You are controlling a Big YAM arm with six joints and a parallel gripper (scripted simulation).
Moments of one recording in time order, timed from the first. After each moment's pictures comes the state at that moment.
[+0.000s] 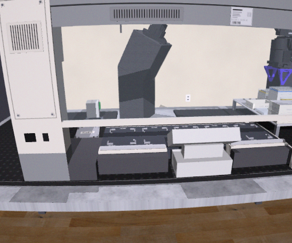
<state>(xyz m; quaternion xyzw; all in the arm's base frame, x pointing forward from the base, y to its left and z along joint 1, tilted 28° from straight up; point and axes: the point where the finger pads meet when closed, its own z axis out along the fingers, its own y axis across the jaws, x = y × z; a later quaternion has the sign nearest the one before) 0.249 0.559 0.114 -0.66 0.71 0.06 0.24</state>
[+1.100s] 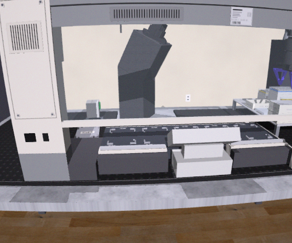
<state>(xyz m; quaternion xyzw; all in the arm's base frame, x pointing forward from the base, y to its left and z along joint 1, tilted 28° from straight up) 0.327 0.549 0.129 -0.66 0.71 0.07 0.24</state>
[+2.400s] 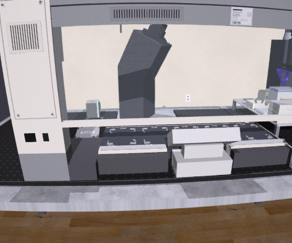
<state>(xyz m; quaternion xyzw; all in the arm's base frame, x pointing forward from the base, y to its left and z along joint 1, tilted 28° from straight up) 0.349 0.548 0.136 -0.66 0.71 0.06 0.24</state>
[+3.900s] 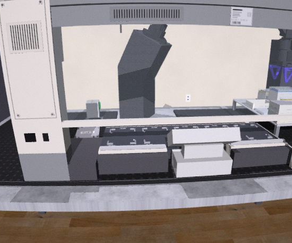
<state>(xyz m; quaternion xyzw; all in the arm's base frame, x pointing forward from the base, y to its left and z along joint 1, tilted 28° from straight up) 0.179 0.633 0.127 -0.67 0.70 0.06 0.24</state>
